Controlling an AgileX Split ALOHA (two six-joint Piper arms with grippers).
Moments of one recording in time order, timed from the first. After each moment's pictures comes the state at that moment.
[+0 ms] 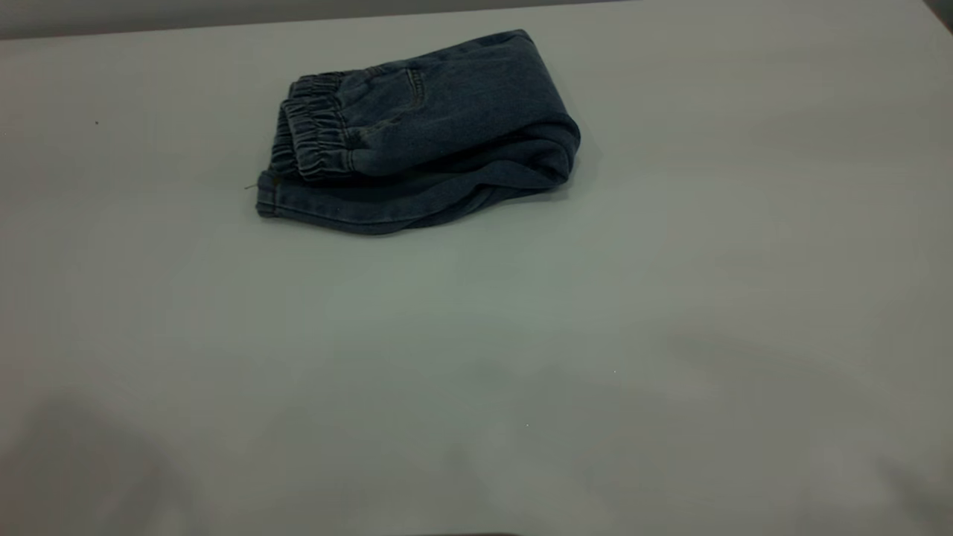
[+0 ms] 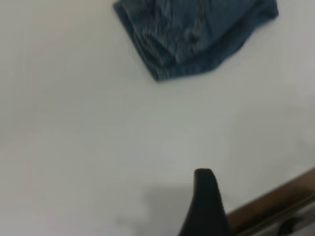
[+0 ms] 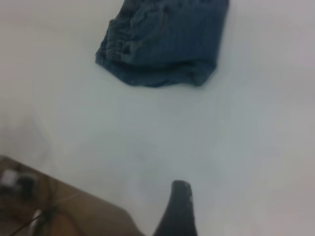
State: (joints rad) left arm -0.40 0.90 -1.16 0.01 1.17 0.07; right arm 0.05 0.80 -1.15 0.43 1.26 -0.18
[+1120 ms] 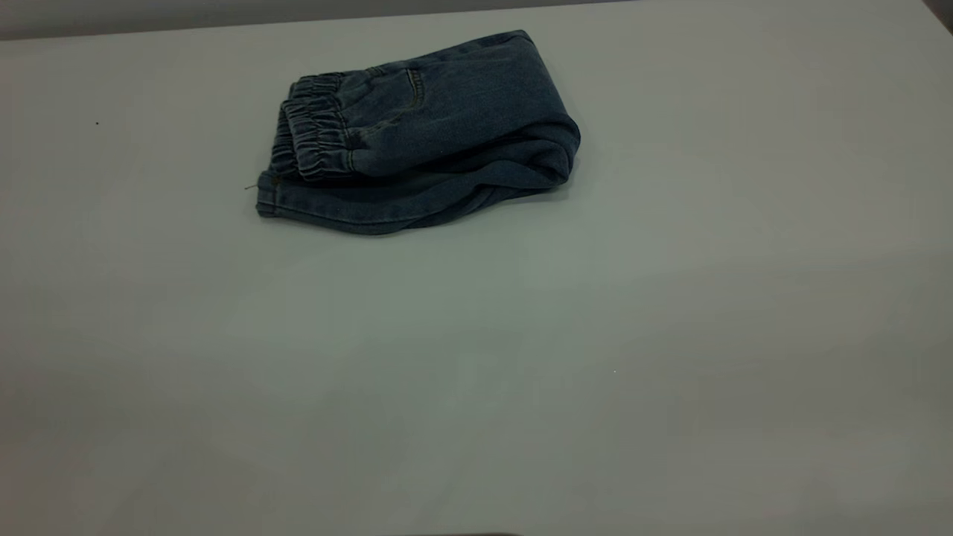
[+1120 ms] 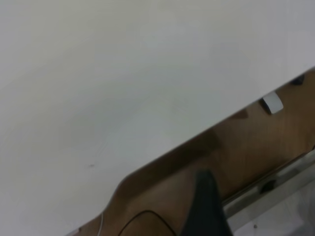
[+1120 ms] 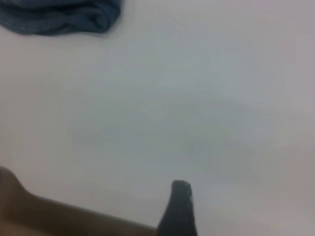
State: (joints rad) left arm -0.40 0.32 -0.59 -0.08 1.17 0.10; right arm 0.05 0.08 -0.49 0.17 1.18 -0.14
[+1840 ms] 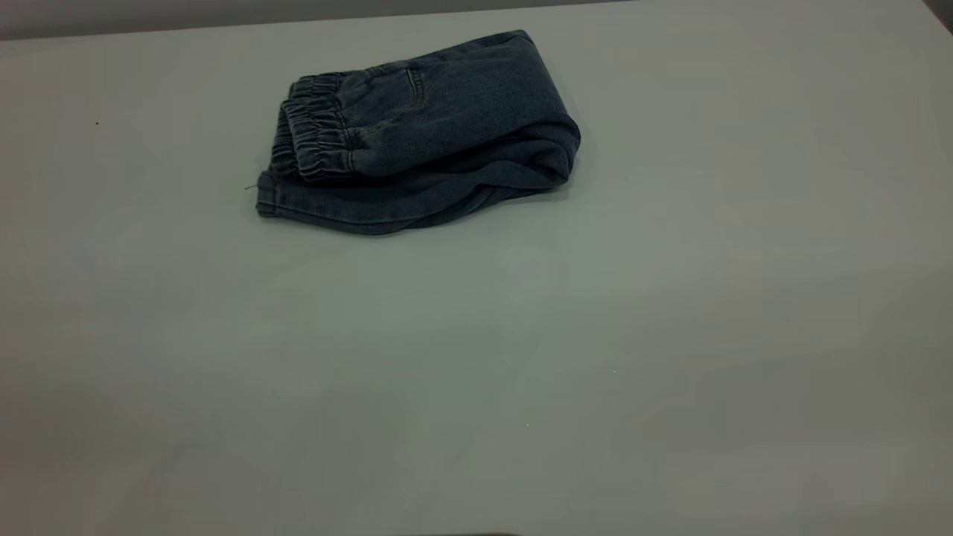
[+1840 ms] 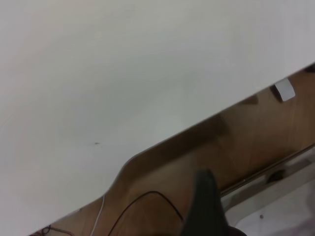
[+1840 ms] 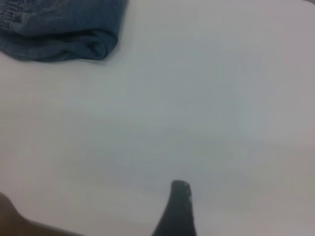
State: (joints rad) left arm -0.40 0.30 -0.49 -0.03 1.13 0.04; right arm 0.05 -0.01 -0.47 0.17 1.15 -0.14
